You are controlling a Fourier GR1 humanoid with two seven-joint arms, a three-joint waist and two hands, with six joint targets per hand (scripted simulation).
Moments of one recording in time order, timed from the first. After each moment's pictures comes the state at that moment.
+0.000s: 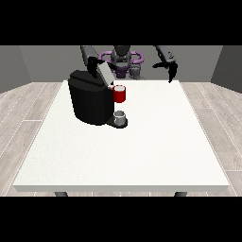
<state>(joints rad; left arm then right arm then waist) -0.10 0.11 0.16 -1.22 -0.06 -0.44 -0.45 -0.58 -0.09 -0.09 -1.13 0.13 -0.19 -0.22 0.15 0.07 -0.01</state>
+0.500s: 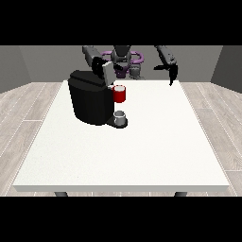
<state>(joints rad) -0.15 0.12 0.17 -1.18 -0.05 -0.42 -0.46 -0.68 -0.08 -0.08 -1.09 0.14 -0.20 -0.20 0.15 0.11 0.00</state>
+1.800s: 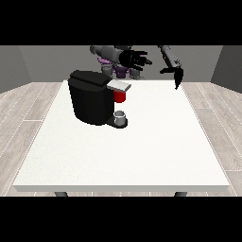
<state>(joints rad) -0.25 0.19 0.20 -1.00 -0.02 -0.48 -0.53 -0.93 0.00 0.08 -1.00 0.26 -0.28 -0.12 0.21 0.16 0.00</state>
